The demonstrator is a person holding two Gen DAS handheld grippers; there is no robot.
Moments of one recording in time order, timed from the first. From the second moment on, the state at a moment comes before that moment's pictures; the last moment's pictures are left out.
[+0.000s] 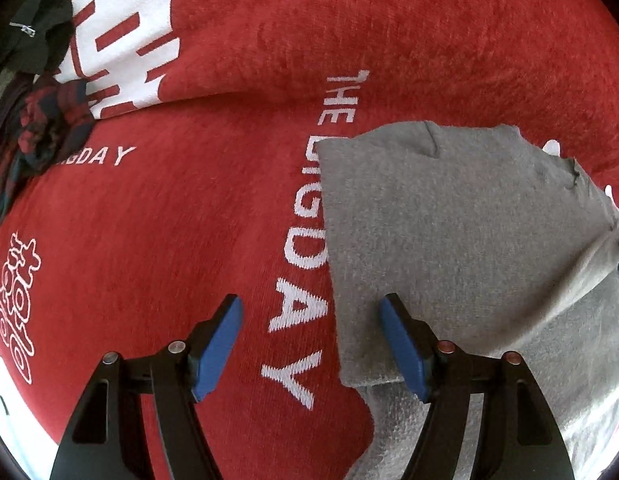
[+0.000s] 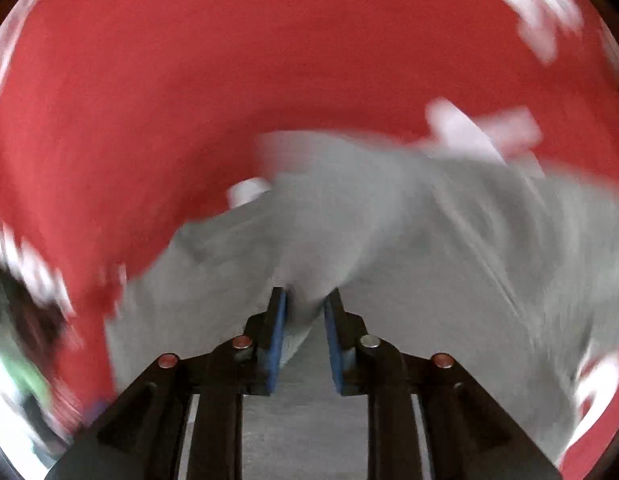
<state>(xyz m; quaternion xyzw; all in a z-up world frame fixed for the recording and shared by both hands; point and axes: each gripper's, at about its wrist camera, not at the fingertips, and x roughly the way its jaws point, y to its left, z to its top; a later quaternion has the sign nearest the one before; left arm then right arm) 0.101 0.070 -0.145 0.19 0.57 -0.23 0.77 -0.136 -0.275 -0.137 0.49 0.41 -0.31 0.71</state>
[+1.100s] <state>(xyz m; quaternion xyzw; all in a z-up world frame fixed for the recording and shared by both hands) 0.161 0.026 -0.159 0.18 0.61 -0.24 0.74 -0.228 -0.269 -0.134 0.56 0.40 -0.28 0.66</state>
